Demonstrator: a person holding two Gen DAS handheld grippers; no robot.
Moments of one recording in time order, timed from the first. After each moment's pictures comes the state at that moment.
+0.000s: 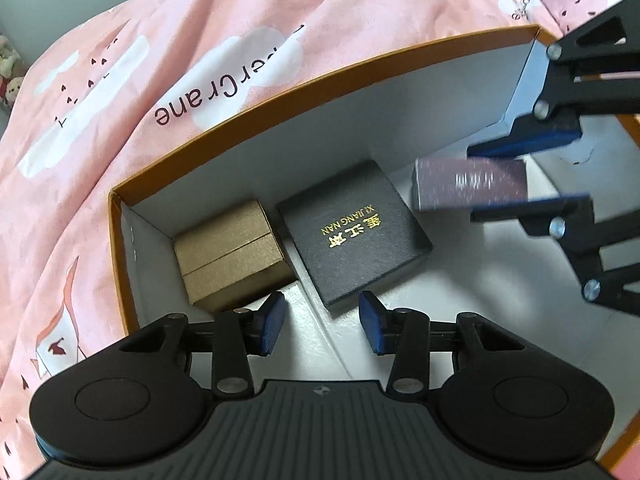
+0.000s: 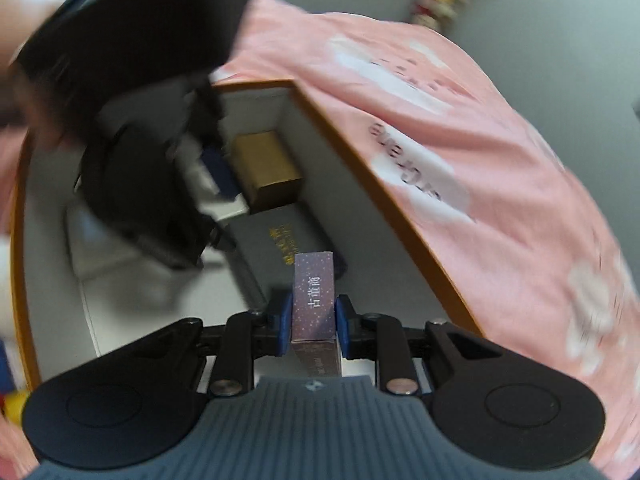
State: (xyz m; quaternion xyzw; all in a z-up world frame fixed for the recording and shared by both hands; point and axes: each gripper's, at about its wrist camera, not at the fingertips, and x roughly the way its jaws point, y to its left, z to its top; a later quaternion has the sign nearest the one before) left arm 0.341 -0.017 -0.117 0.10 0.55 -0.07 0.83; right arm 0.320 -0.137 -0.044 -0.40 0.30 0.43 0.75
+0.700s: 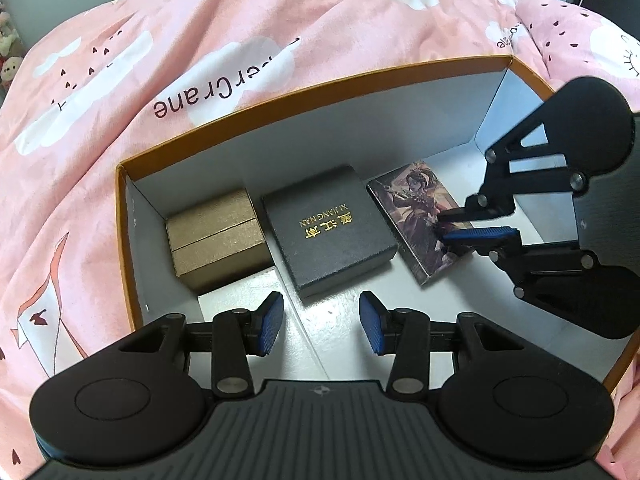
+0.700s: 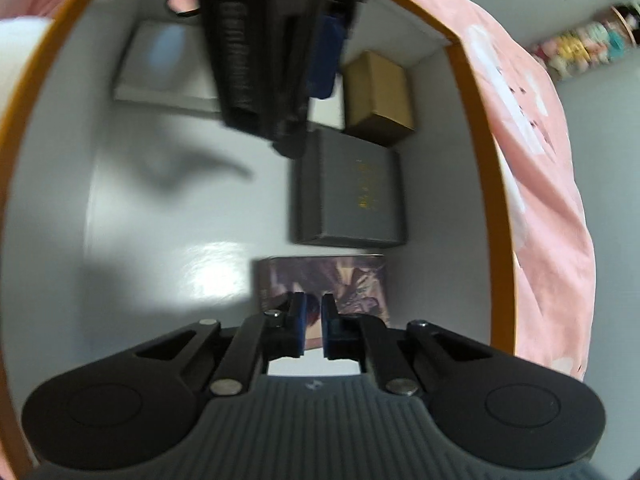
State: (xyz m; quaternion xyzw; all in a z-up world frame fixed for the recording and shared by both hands) left arm 0.309 -0.049 -0.105 0.05 0.54 -0.09 0.84; right arm 0.297 -0.127 -0.095 -0.59 0.26 0.45 0.62
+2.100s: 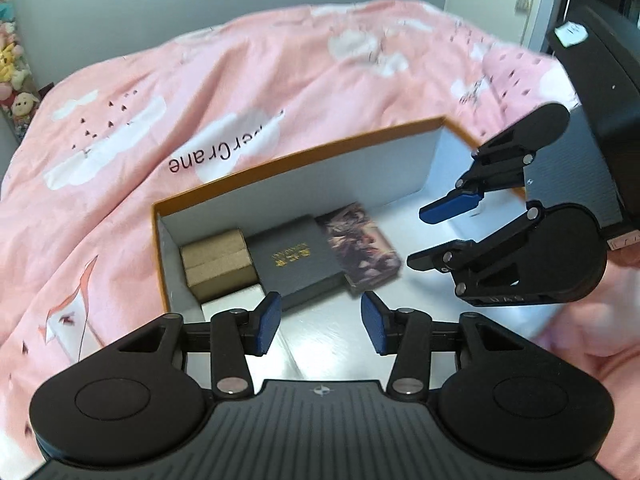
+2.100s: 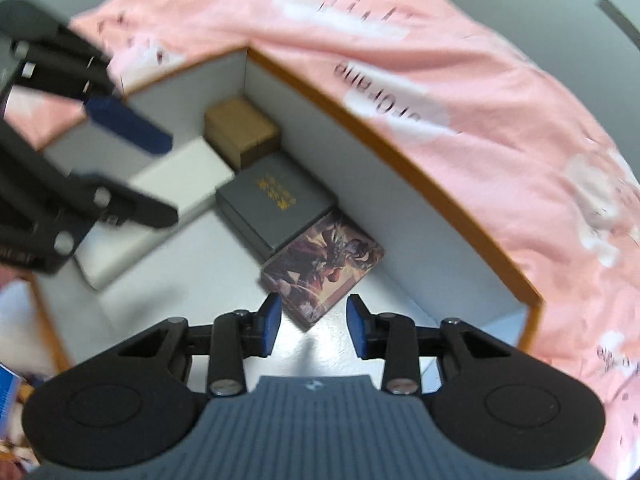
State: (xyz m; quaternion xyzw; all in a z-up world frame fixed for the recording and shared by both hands) left arm 0.222 0.016 -0.029 0.03 0.45 -0.10 0.89; right arm 0.326 -0.161 -0.042 -0.30 0.41 0.35 0.79
